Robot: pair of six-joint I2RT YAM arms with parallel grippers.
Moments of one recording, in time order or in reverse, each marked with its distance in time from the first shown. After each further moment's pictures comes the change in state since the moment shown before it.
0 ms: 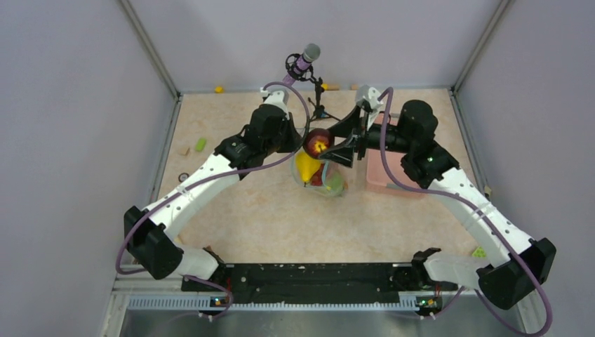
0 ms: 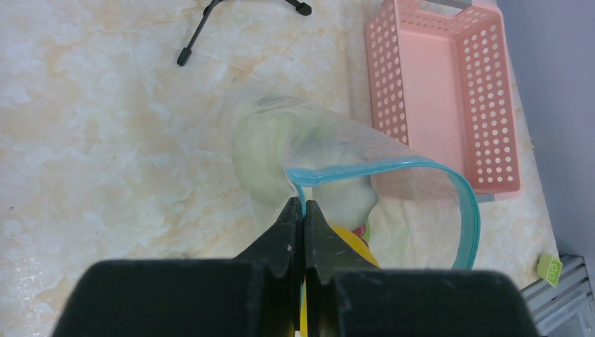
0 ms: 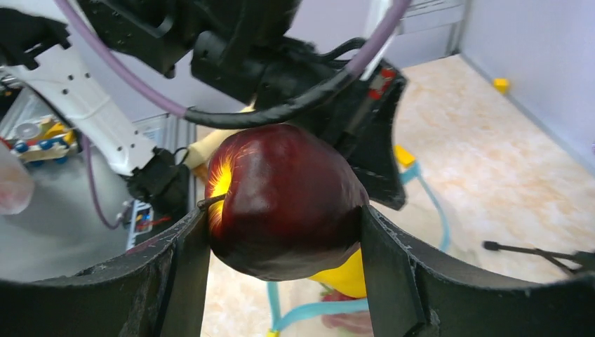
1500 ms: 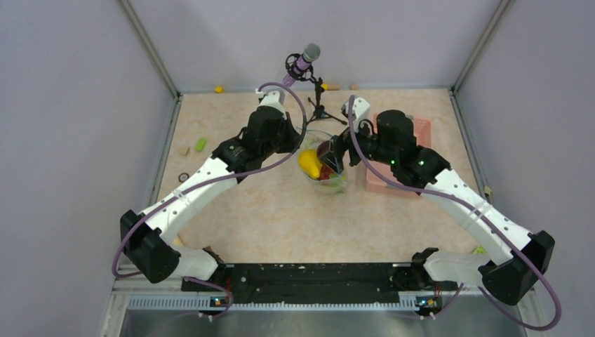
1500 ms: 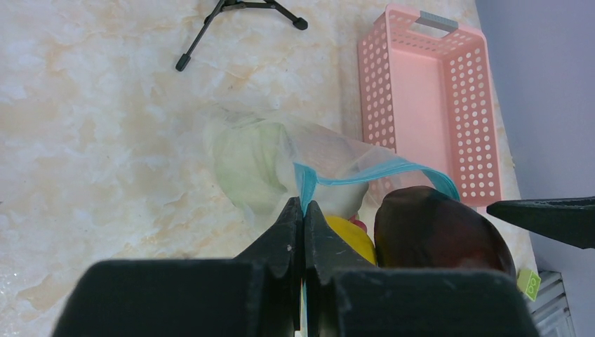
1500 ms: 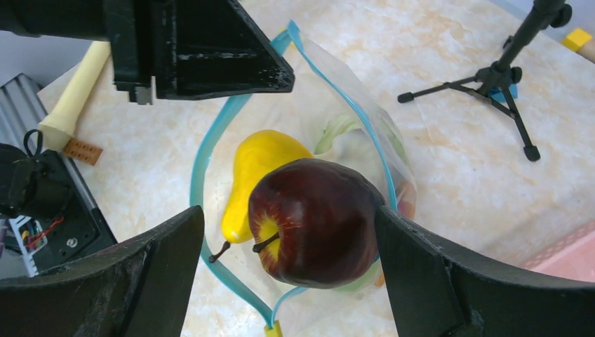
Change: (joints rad) left arm -0.008 -0.032 -0.021 0.025 -0.038 -0.051; right arm 0.162 0.025 0.008 -0.333 0.586 -0.057
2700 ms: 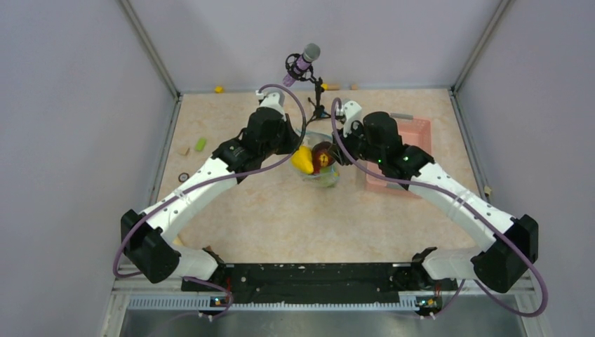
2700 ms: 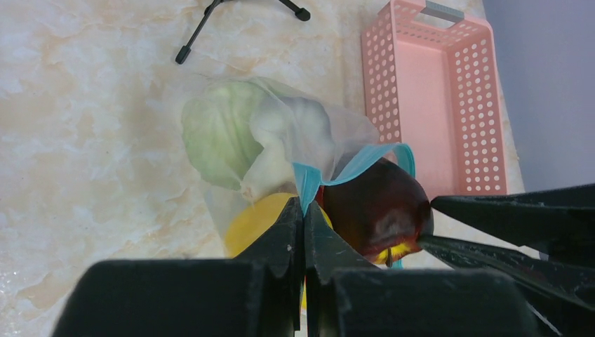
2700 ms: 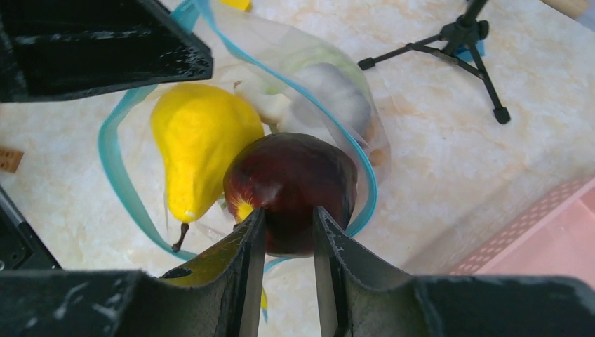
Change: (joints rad) left arm 0.006 0.000 -0.023 0.008 0.024 0.005; right arm 0.000 0.077 -0.044 0.036 0.084 -0.030
